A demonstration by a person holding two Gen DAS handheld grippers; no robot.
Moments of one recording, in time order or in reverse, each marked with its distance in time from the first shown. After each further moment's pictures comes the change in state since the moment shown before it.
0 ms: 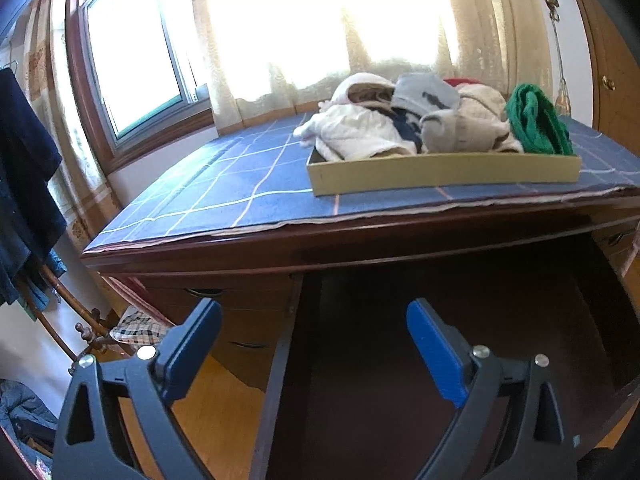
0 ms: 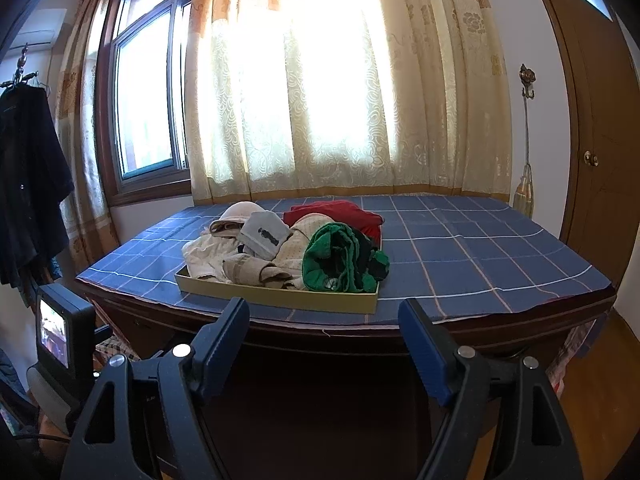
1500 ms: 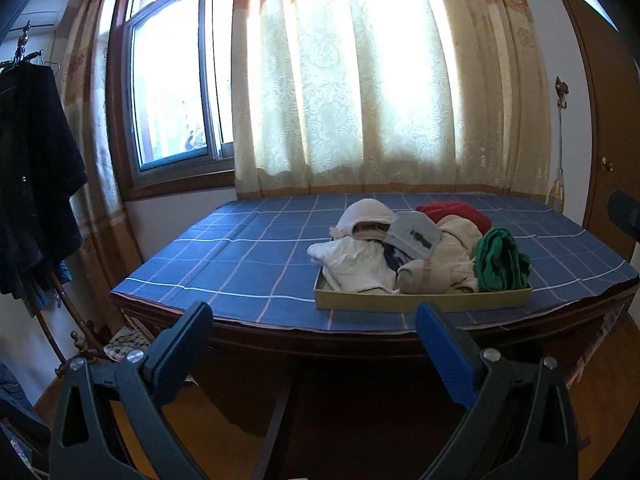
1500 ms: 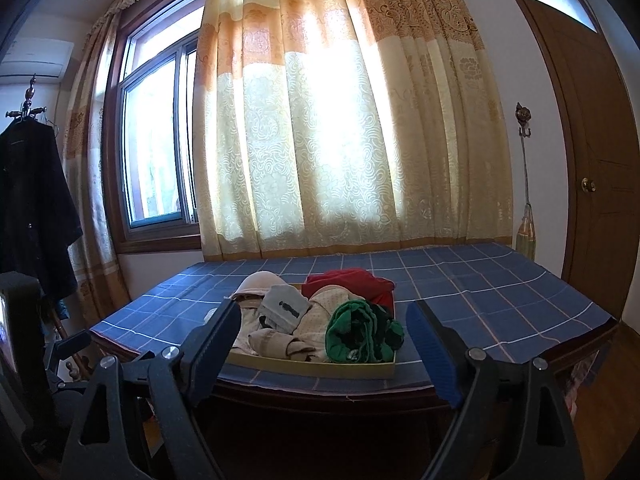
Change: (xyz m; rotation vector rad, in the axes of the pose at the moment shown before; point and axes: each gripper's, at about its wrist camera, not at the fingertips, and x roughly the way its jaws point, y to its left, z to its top) left arm -0.097 0.012 0.060 -0.131 -0.210 -0.005; right arm -0.025 0.018 0.045 0.036 -0.179 0.019
